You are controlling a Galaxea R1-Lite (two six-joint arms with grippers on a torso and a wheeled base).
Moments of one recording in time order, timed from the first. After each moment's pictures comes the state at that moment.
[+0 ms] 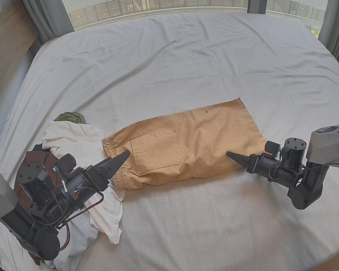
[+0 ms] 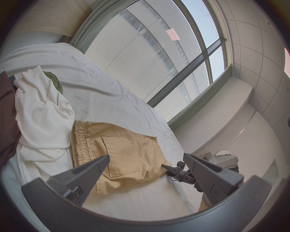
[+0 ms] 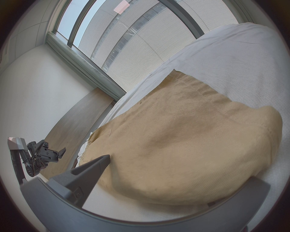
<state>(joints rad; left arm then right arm) -0.25 1.97 -0.48 -1.55 -0.46 -0.55 0.23 2.43 -0.80 -1.54 0.41 0.52</state>
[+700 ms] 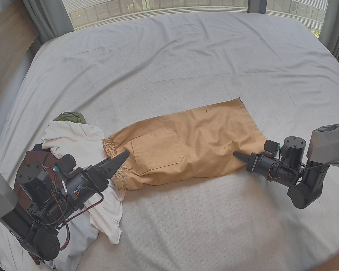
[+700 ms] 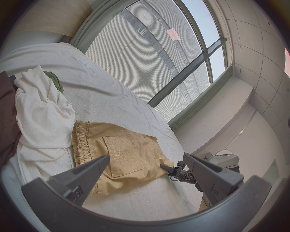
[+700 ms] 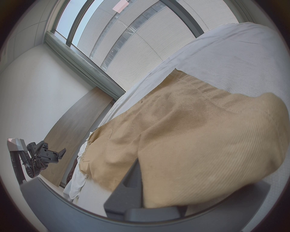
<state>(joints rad) -0.25 1.97 -0.47 -1.55 -0.46 -0.55 0.23 2.41 -0.80 -1.53 0.38 0.52</state>
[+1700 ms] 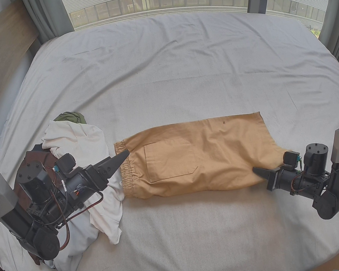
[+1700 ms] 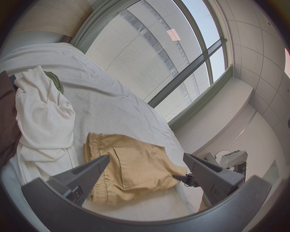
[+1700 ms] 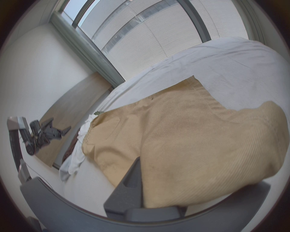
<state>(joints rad) -0.25 1.97 -0.48 -1.55 -0.46 -0.56 0.20 2.20 -0.43 -1.54 0.38 0.31</state>
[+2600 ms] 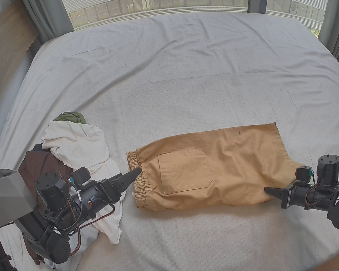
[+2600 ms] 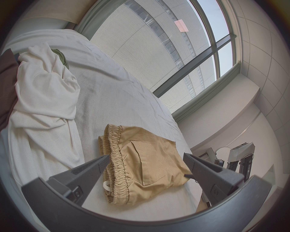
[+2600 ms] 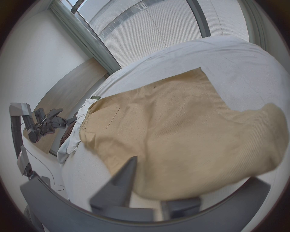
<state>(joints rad) -0.28 2.09 -0.47 -1.55 -0.46 -0.55 0.16 2.13 -0.19 -1.54 0.40 0.19</state>
